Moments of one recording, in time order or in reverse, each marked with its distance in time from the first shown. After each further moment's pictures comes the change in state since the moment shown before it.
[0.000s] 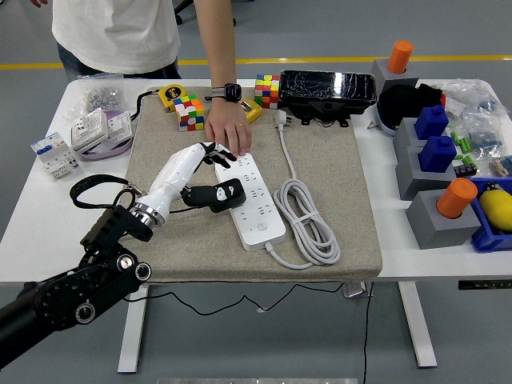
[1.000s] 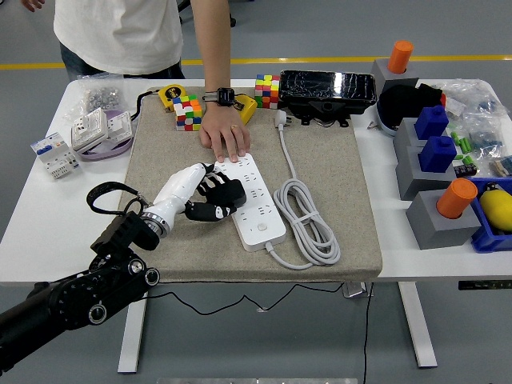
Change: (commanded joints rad) left arm -0.030 -0.035 0.076 0.091 -0.043 -0.034 0.089; right arm 0.000 0.000 -0.001 0.000 0.000 0.000 0.000
